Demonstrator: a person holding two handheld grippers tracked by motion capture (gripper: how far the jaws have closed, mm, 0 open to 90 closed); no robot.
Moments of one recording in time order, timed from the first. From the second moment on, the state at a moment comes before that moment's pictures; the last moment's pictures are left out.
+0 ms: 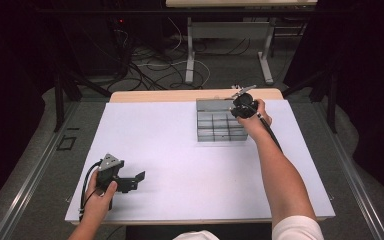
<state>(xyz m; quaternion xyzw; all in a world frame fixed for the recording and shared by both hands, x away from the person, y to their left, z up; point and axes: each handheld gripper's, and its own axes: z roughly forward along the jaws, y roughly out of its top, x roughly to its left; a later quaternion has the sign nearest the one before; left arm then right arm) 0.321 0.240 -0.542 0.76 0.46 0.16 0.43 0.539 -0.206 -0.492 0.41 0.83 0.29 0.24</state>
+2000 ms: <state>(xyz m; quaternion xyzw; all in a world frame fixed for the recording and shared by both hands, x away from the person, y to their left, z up) 0.322 0.237 -0.542 0.77 0.45 0.16 0.43 0.526 -0.194 -0.487 0.39 0.82 0.33 0.24</state>
